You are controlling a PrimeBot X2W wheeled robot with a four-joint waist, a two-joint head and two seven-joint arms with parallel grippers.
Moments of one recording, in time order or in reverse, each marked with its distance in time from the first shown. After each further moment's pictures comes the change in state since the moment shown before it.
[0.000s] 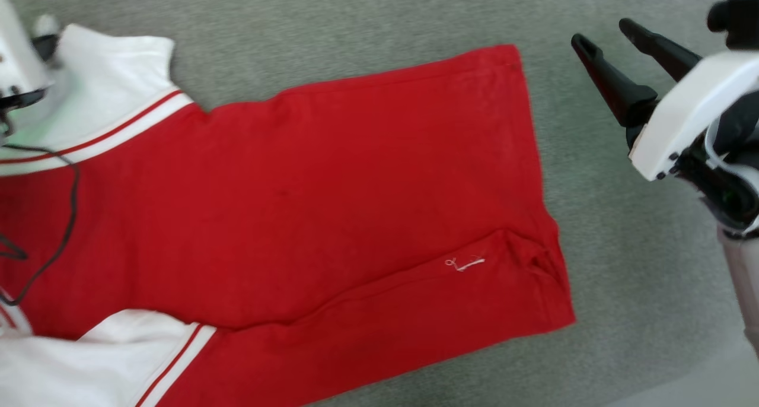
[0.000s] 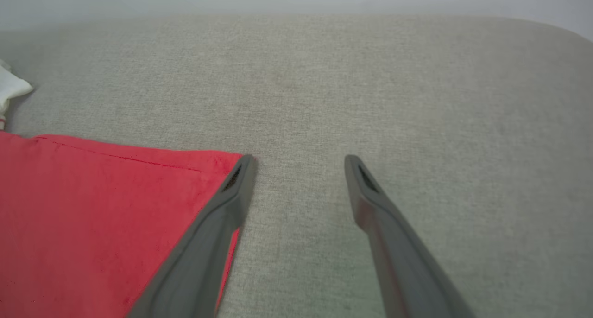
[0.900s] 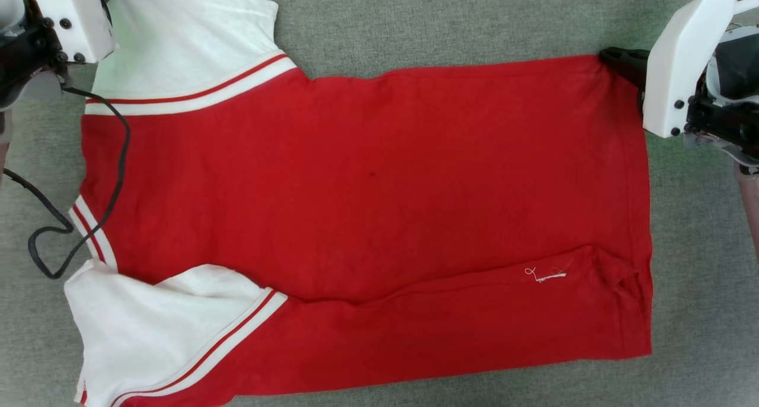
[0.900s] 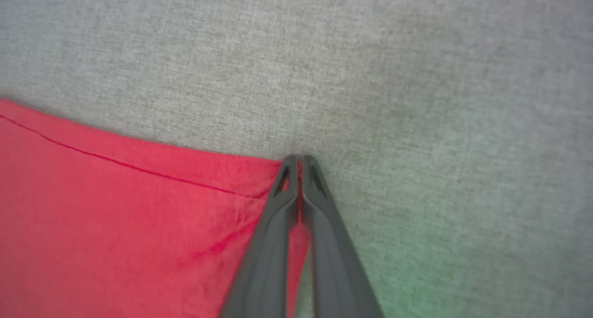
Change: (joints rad) left arm -0.110 -0.102 -0.085 -0.071 0.039 -0.124 -0.101; right arm -0.222 -0.024 0.052 0.250 0.021 0.000 0.456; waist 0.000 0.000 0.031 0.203
